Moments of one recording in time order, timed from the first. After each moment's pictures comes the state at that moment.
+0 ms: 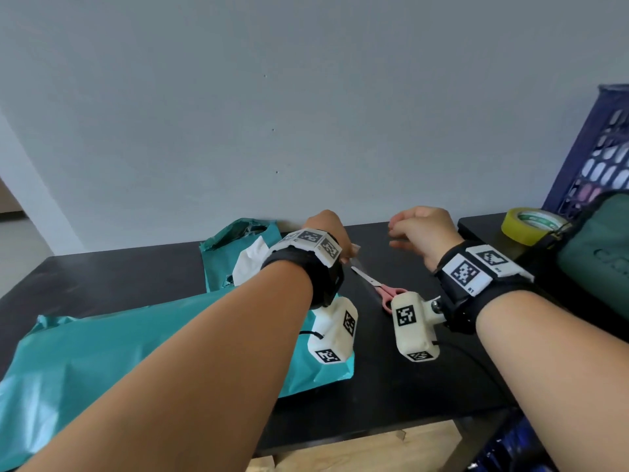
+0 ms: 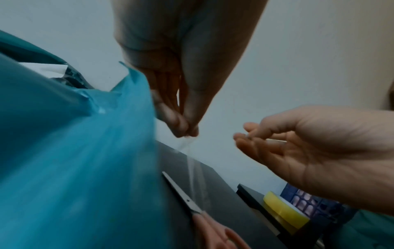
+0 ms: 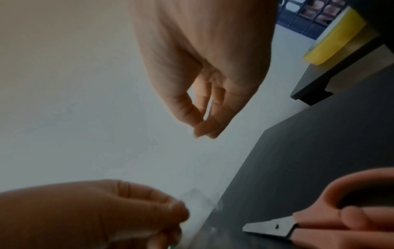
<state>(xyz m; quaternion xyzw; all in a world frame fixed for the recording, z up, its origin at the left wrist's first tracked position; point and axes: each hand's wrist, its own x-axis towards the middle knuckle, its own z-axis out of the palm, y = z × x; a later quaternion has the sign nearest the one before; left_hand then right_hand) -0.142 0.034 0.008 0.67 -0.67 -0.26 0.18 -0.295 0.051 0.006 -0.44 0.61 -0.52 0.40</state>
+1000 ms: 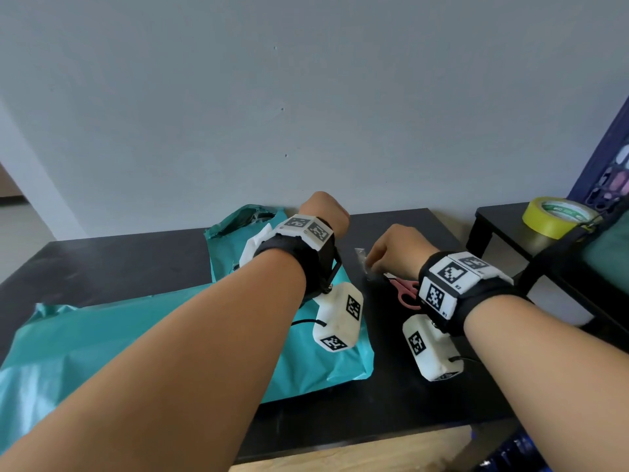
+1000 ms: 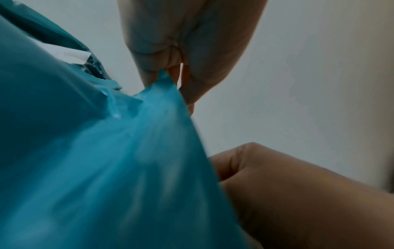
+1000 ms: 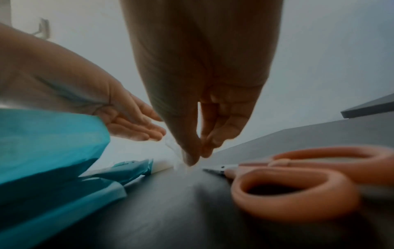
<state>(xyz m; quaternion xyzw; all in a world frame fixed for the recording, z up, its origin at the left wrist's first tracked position) -0.124 0.011 0.000 0.68 -0.61 -0.29 0.27 -0.260 0.049 -0.022 -0.72 0.66 -0.12 0.18</state>
